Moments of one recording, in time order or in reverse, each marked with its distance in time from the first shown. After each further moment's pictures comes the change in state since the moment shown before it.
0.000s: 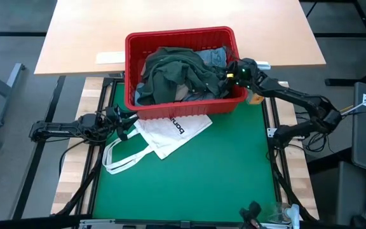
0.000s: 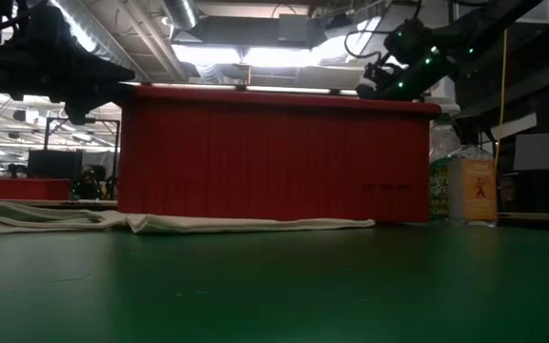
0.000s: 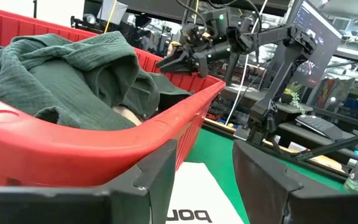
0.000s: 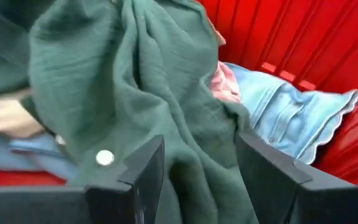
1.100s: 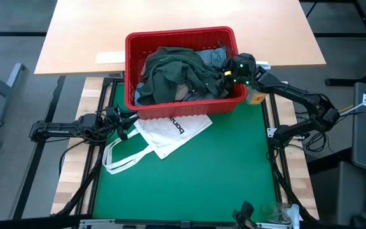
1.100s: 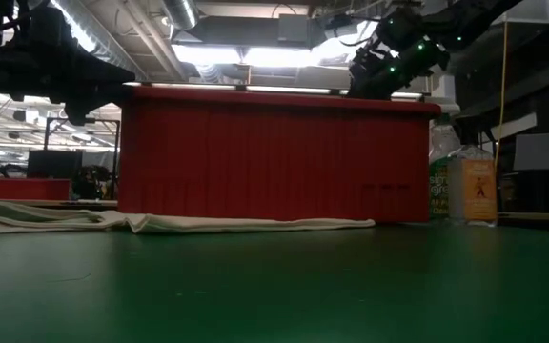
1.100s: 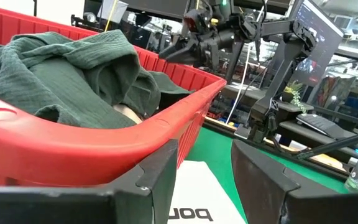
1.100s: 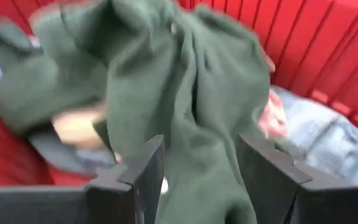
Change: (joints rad) left arm 0.002 0.001 0.000 -0.005 0.007 -0.001; right arm 0.040 0.022 0.125 -0.126 -0.093 -0.034
